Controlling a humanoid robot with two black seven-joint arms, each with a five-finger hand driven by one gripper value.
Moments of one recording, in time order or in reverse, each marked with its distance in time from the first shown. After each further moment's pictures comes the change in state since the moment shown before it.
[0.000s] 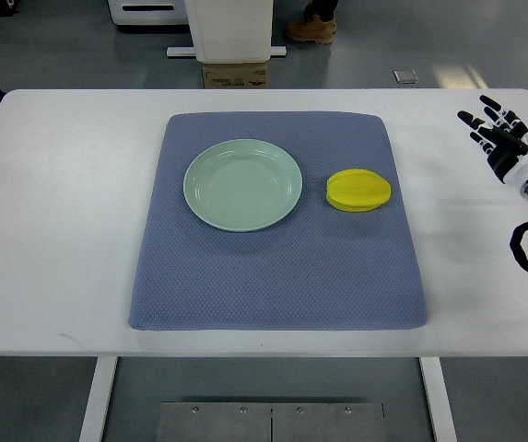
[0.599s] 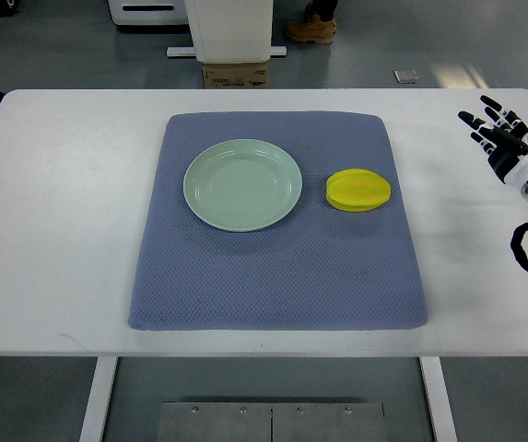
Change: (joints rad) left arm -0.007 0.000 0.004 -0.002 0.001 -0.002 0.000; right arm -0.001 -0.001 -0.001 -0.002 0.000 0.000 0.000
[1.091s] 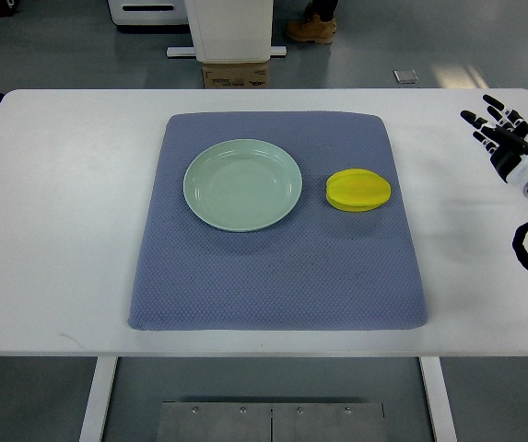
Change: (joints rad) left arm 0.001 0.000 -0.001 0.001 0.000 0.000 0.000; right arm 0.003 -0.004 0.001 -0.001 0.000 0.000 0.003
